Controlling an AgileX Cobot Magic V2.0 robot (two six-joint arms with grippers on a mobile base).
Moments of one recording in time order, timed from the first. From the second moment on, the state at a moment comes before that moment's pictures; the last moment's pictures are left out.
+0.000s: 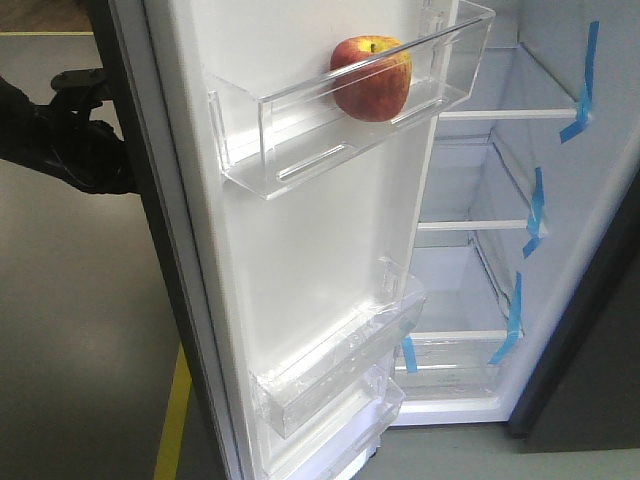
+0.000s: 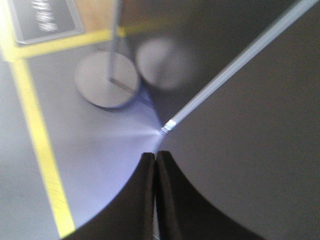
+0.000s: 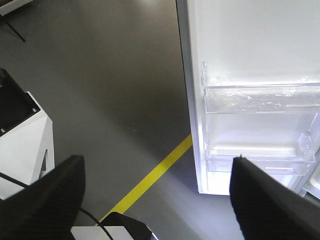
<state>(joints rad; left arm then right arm) -0.05 1.87 -1.58 -0.55 0.83 0.45 0.41 0.22 -0.56 0.50 1.05 -0.34</state>
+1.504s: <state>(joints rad) -0.49 1.81 -1.58 -0.93 0.80 0.76 0.41 0.22 -0.56 0.50 1.05 -0.34</state>
